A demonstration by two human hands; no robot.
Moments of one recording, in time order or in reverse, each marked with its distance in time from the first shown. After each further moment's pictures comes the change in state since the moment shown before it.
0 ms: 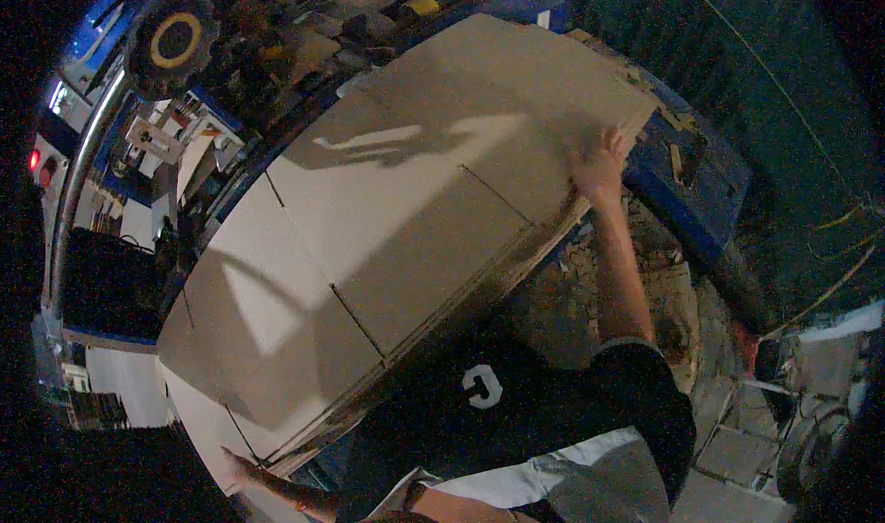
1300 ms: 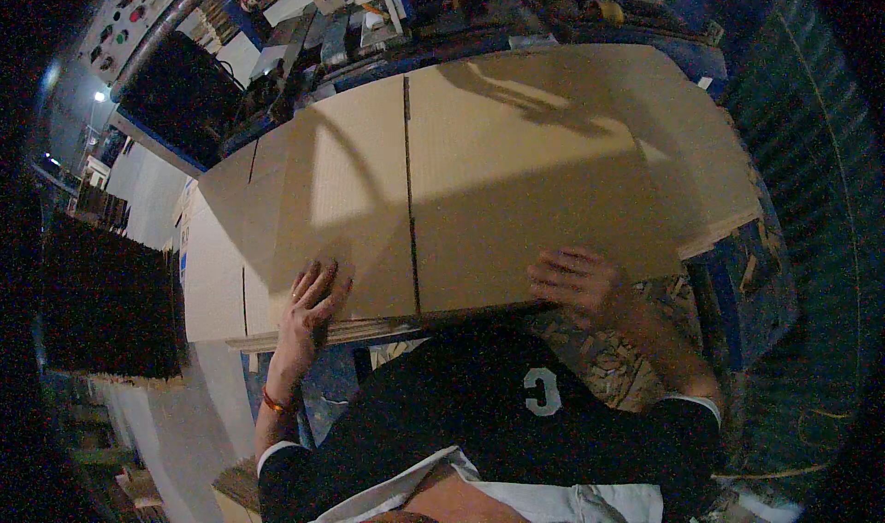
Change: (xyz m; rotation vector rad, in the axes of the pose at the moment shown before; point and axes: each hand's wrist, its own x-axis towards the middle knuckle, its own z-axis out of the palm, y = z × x) left_hand -0.155 0.157 -0.137 -0.380 -0.539 1.340; right_hand -0.120 -0.102 -0.049 0.411 -0.632 -1.601
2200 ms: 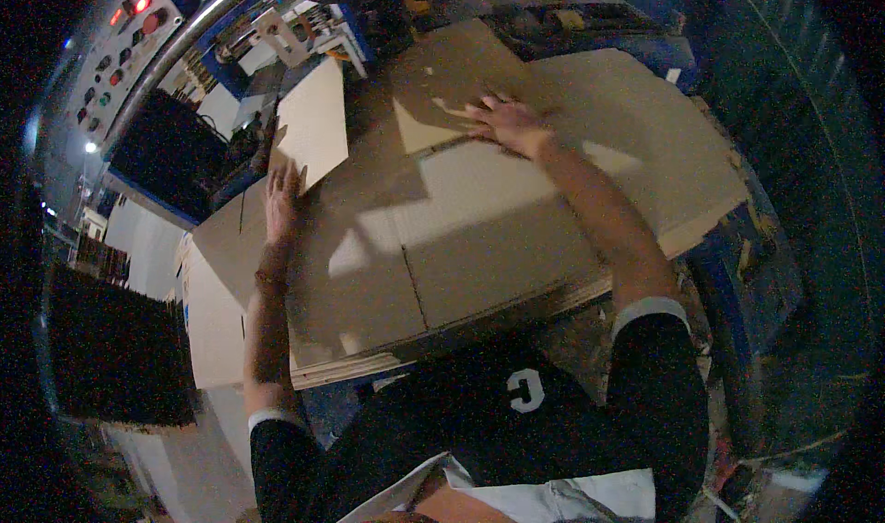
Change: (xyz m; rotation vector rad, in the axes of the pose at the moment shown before) left_hand 0.198 -0.141 0.040 0.251 0.373 -0.077; right_hand 0.153 0.204 0.012 -0.359 -0.075 0.501
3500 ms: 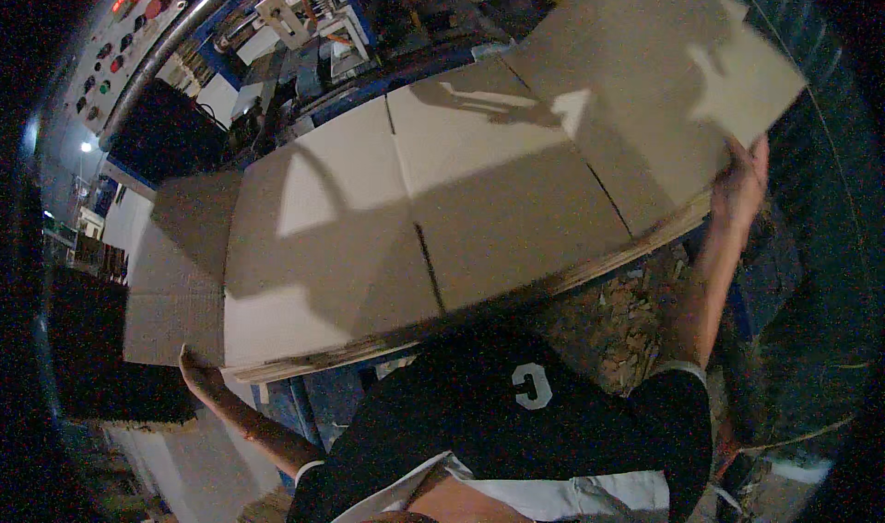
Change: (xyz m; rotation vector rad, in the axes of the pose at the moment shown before) left_hand -0.287 -0.107 -0.172 -1.271 0.953 -1.149; right_hand -0.250 0.057 -0.129 1.357 1.276 0.475
